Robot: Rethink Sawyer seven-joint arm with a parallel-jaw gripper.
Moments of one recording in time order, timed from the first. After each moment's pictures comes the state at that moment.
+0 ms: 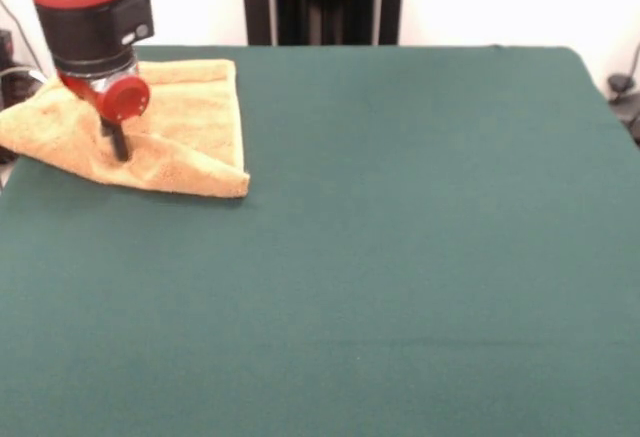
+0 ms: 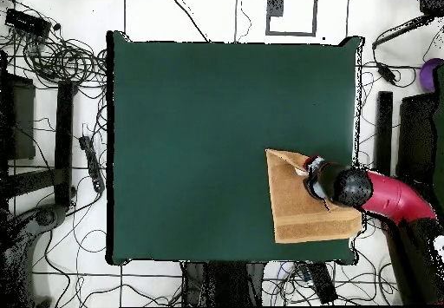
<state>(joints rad) -0.82 -0.49 0.29 1.57 -0.52 0.53 2.33</state>
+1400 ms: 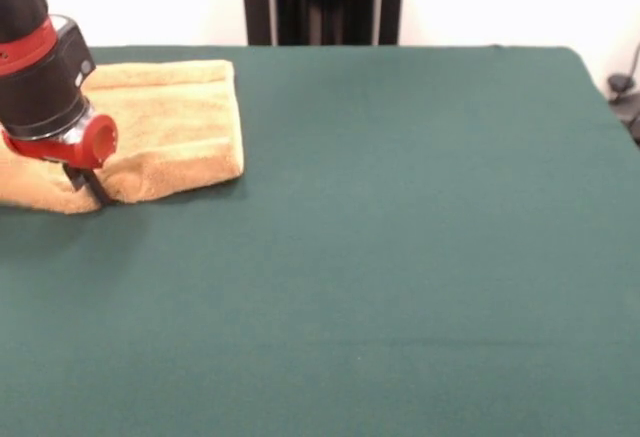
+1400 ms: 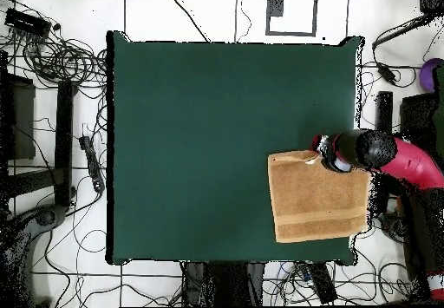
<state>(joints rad) -0.92 -0.32 0.52 1.28 -0.56 0.90 1.82</state>
